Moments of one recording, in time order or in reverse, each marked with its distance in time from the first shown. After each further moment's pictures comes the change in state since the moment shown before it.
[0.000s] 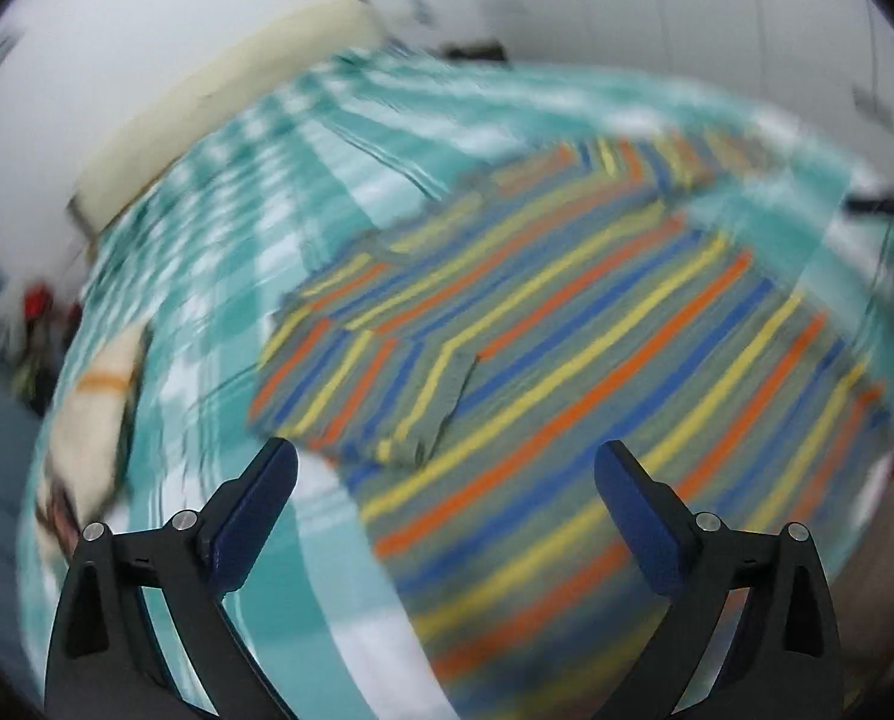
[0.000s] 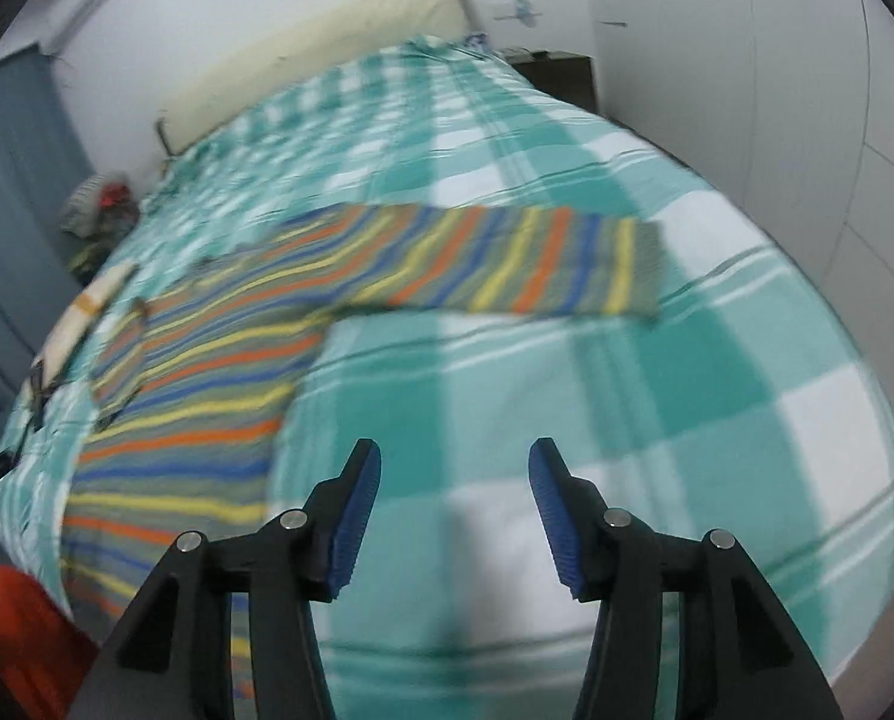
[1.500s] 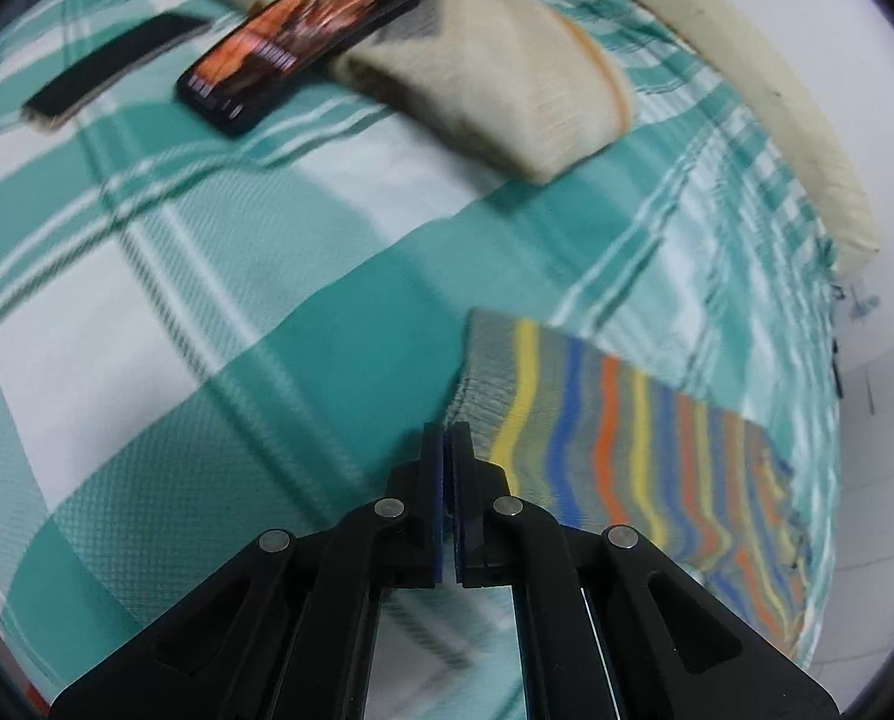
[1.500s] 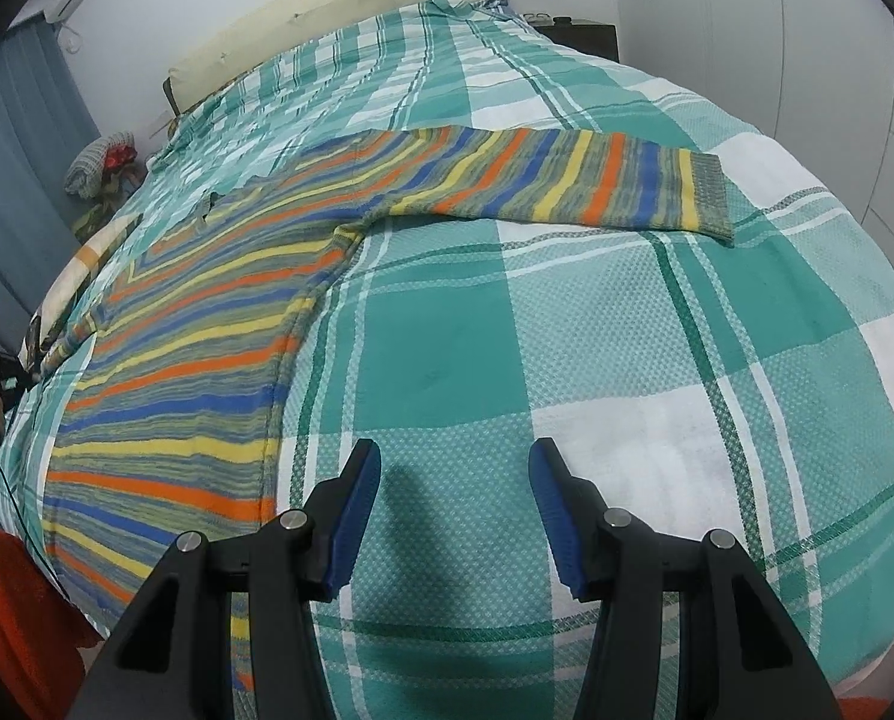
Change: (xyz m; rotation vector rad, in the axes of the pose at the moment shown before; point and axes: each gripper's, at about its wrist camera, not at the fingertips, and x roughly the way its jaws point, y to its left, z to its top) left arm 0.081 0.306 -0.221 -1.481 0.174 0.086; right arm 0.039 0.019 -0.025 -0.038 0.097 -0.003
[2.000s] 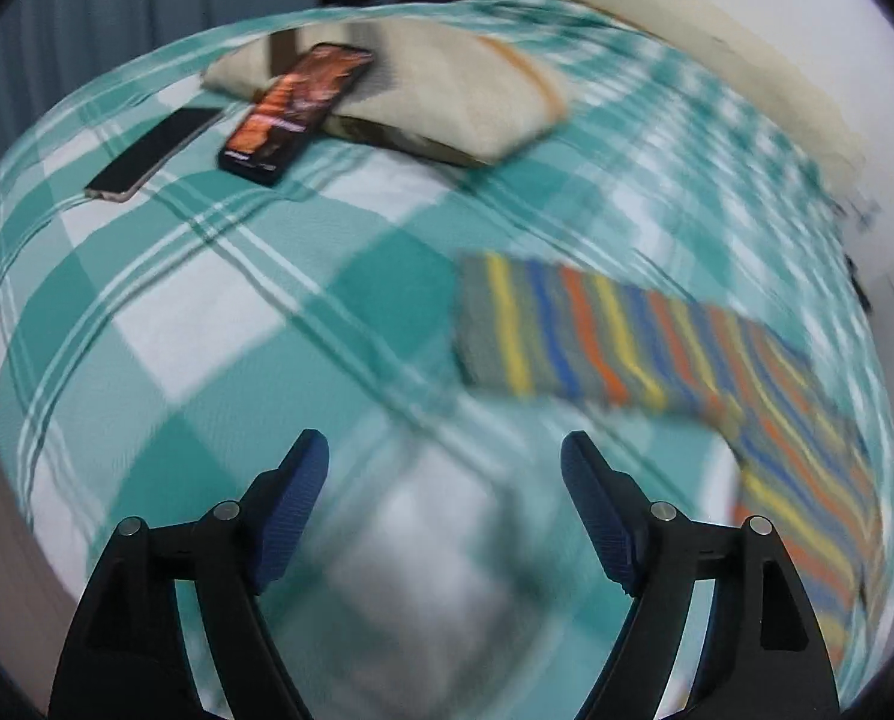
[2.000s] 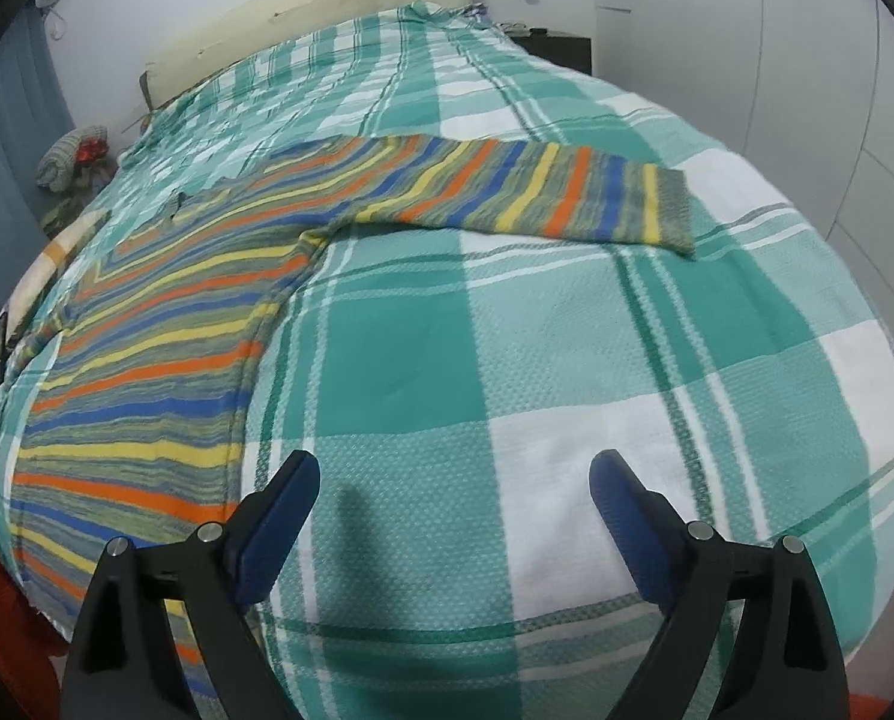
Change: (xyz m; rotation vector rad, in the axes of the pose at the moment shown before) left arm -0.079 -0.016 -0.085 0.263 -0.114 0.074; right arm -0.005 0.000 0.000 -0.013 -0.026 -0.110
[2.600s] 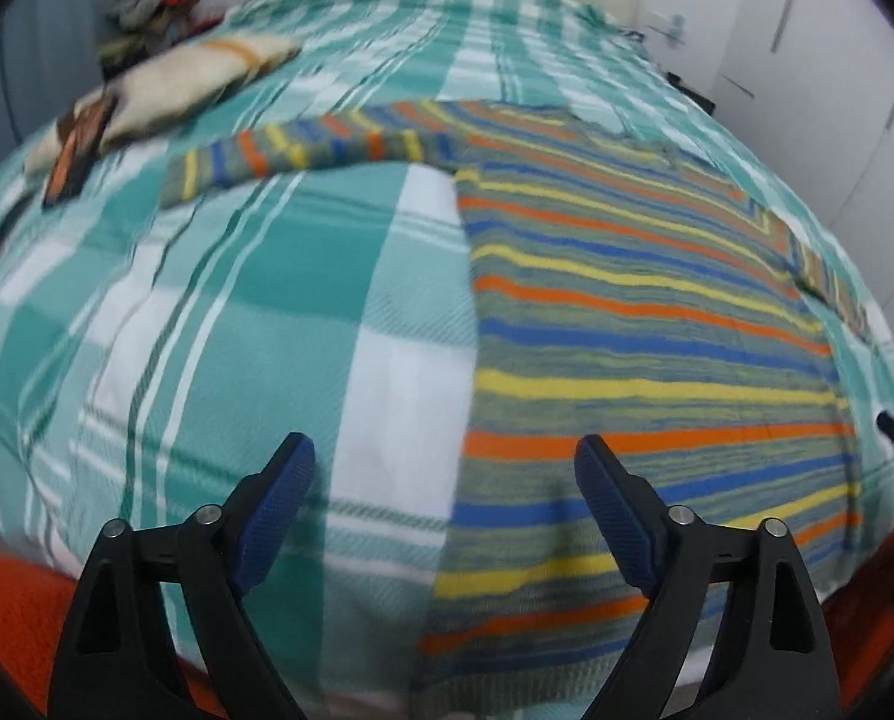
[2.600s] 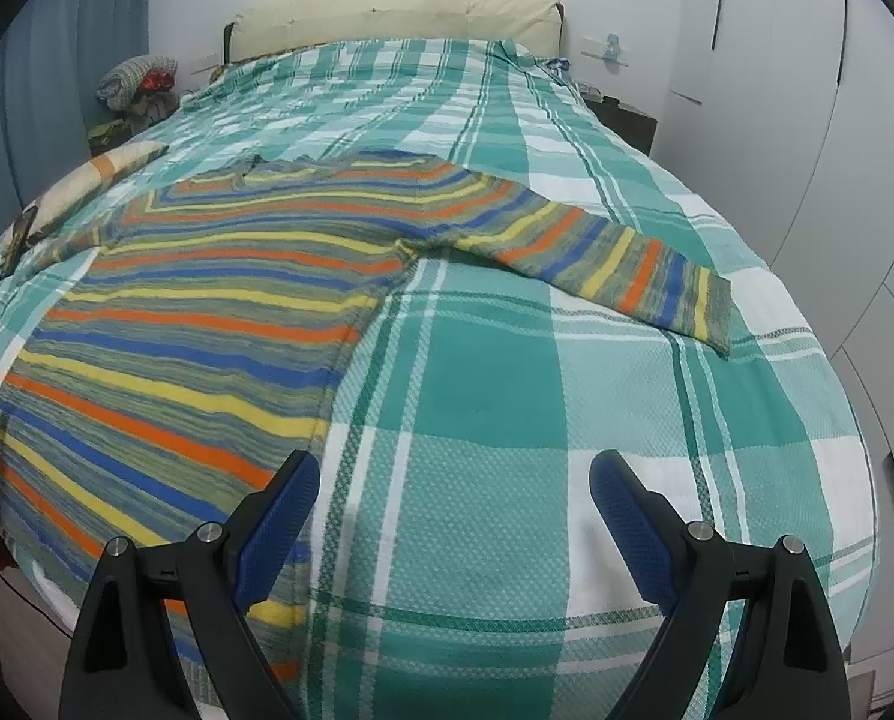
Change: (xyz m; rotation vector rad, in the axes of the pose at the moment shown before) left arm -0.040 -0.109 -0.152 0.459 0.023 -0.185; right arm -0.023 0.052 -0.014 -0.260 -0.085 -0.033
